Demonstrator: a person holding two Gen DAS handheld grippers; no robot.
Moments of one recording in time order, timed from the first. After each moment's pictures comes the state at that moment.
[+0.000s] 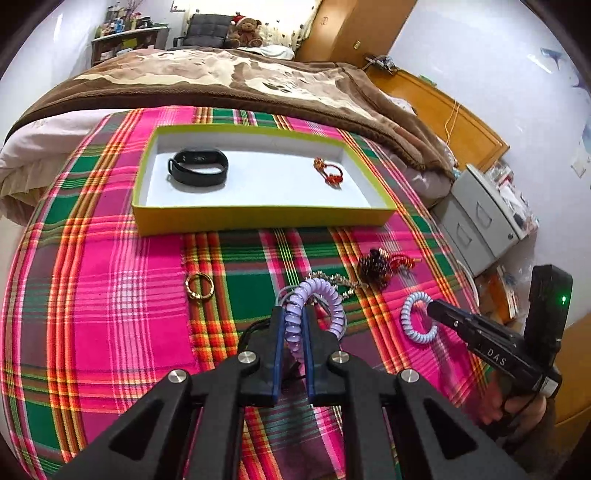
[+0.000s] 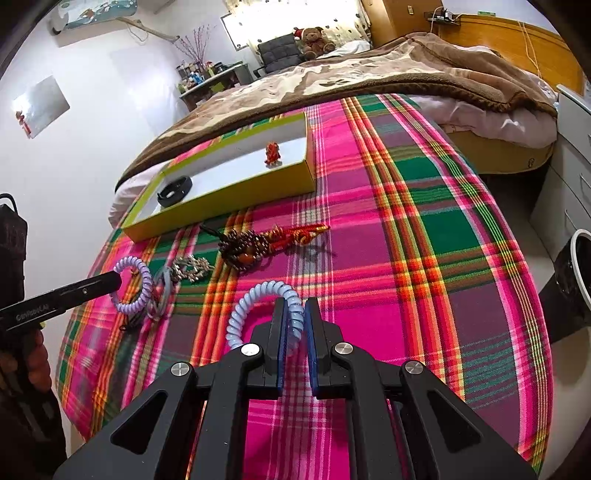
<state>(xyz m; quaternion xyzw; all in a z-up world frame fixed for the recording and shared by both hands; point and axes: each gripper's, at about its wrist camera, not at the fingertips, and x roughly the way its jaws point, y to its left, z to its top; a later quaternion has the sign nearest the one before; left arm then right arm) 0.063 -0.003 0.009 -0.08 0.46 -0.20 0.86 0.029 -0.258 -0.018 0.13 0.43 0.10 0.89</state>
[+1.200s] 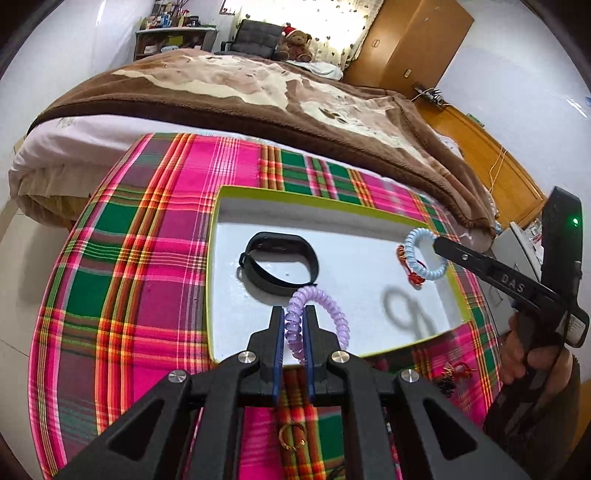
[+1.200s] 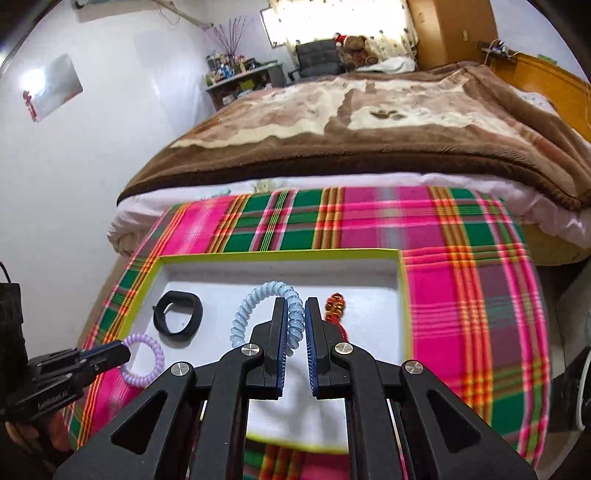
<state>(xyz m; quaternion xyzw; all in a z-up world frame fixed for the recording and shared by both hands) 0.174 0.042 0.005 -0.12 0.46 -0.13 0.87 0.231 -0.191 0.019 0.07 0.43 0.14 0.89</state>
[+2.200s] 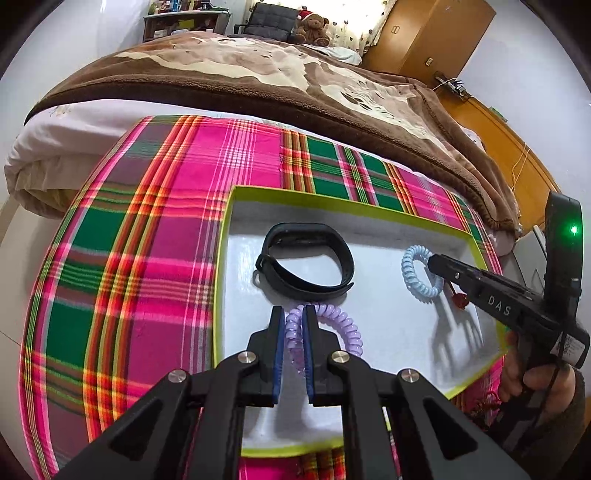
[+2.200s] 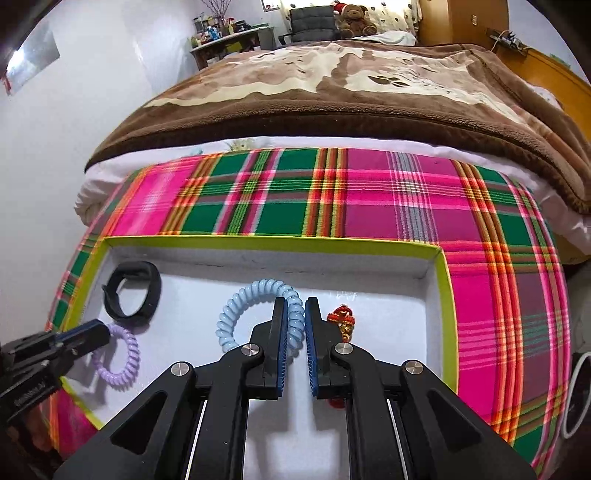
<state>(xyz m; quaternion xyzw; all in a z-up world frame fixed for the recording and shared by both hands) 0.217 0.047 -0.019 -0.12 0.49 -0.10 0.86 0.271 -0.169 -0.021 0.02 0.49 0.11 0.87</state>
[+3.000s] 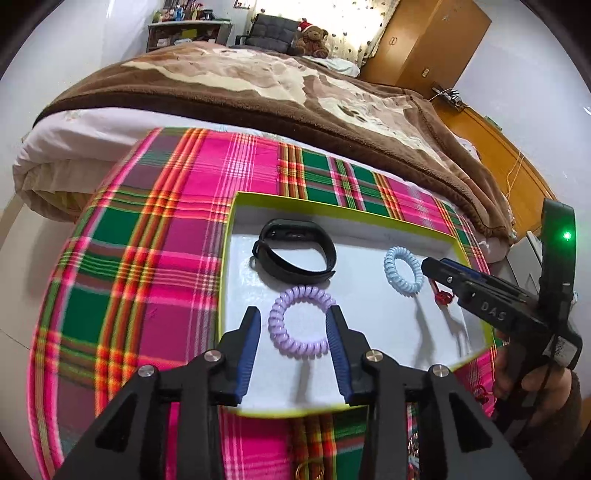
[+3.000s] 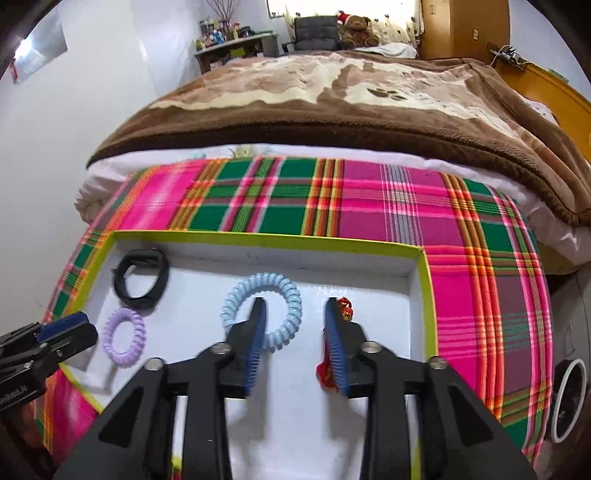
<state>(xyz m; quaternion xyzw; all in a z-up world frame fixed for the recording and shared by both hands) 0.193 0.050 0.000 -0.12 0.46 -0.10 0.87 0.245 -0.171 0.000 0.02 0.46 0.12 0.88</state>
